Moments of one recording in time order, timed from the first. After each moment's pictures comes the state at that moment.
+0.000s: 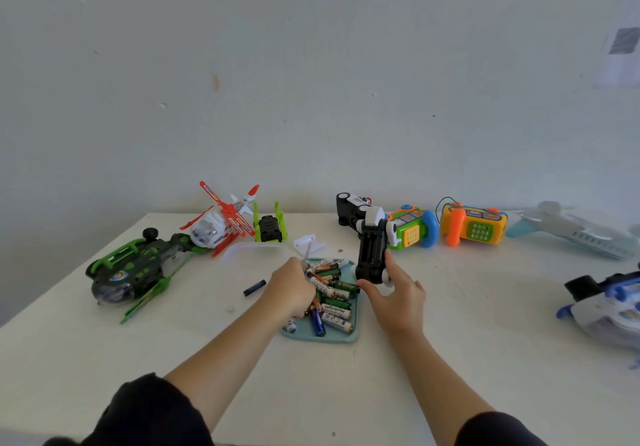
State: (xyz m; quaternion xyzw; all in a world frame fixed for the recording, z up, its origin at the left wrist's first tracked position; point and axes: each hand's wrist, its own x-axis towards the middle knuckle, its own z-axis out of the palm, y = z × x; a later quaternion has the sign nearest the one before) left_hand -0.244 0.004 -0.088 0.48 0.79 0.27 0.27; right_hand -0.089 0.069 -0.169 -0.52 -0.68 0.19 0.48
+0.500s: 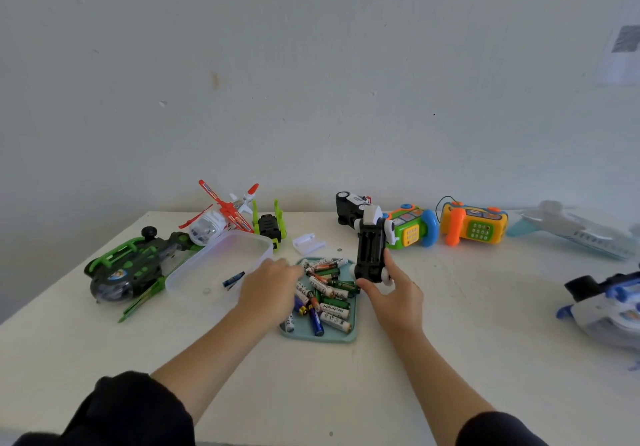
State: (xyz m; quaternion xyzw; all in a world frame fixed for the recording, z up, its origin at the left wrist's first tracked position) left_hand -0.274 0.002 -0.105 0.67 0.74 0.05 -0.06; right_hand -0.088 0.064 -0.162 -0.50 -0.65 0.25 0.52
